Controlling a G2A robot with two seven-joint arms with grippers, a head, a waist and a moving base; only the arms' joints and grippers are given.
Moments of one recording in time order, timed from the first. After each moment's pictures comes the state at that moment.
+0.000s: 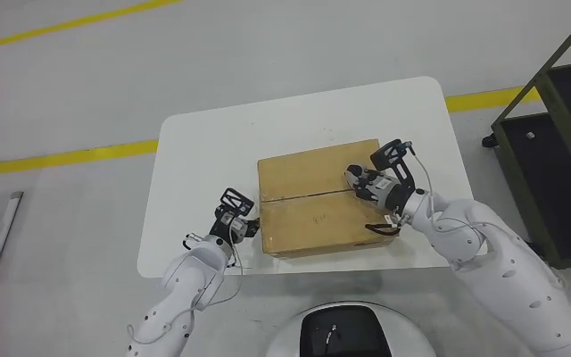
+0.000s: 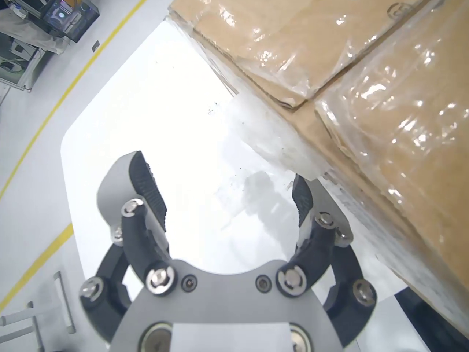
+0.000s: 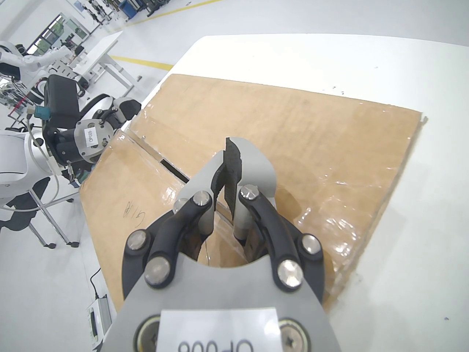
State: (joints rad) left arm 1.18 -0.97 -1.14 -1.75 1.40 -0.12 -0.37; right arm -1.06 -1.10 1.16 -1.72 -0.66 -0.19 0.47
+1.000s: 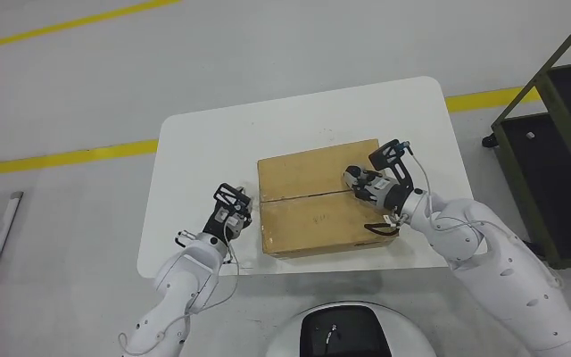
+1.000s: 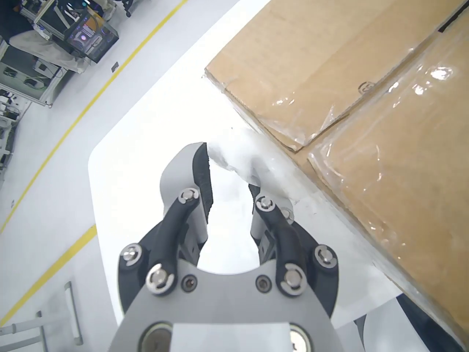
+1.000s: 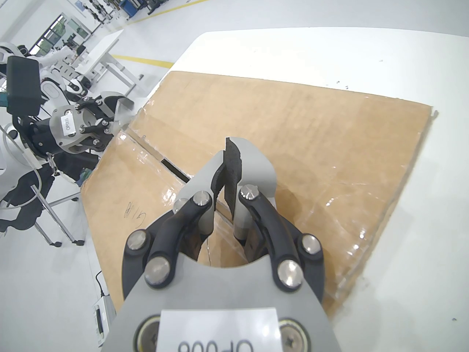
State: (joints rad) left arm 1.22 -0.98 -1.23 -1.86 1.48 -0.16 -0.38; right arm -1.05 -1.12 1.16 -1.71 -0.65 -0.19 0.49
